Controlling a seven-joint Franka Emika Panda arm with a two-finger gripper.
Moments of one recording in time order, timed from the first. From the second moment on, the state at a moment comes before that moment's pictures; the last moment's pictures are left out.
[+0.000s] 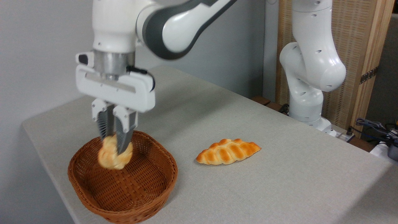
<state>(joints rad) -0.33 0.07 0.15 -1.83 0.04 2.18 0.17</state>
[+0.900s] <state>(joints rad) -0.37 -0.05 0.14 -1.93 0.04 1.70 0.50</state>
